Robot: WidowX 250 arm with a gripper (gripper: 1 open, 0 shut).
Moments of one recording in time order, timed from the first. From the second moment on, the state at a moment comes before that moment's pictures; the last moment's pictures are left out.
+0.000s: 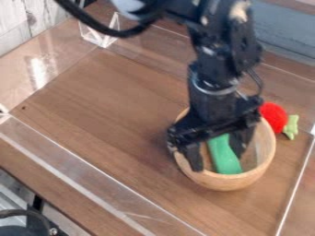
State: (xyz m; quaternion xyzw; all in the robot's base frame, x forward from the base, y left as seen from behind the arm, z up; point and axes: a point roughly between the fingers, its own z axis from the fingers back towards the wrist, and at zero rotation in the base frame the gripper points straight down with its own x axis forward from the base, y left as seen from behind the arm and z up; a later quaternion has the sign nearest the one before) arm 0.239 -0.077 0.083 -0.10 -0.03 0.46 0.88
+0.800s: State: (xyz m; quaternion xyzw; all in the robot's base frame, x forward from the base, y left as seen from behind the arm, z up) arm 0.268 -0.082 0.074 -0.12 -0.04 0.40 0.91
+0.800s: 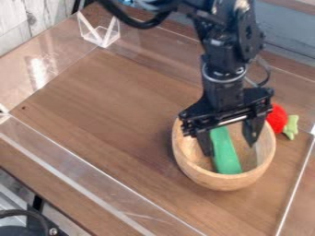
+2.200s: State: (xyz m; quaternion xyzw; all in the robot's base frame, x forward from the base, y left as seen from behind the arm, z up) arm 0.261 -0.103 0.086 -0.12 -0.07 0.40 0.90
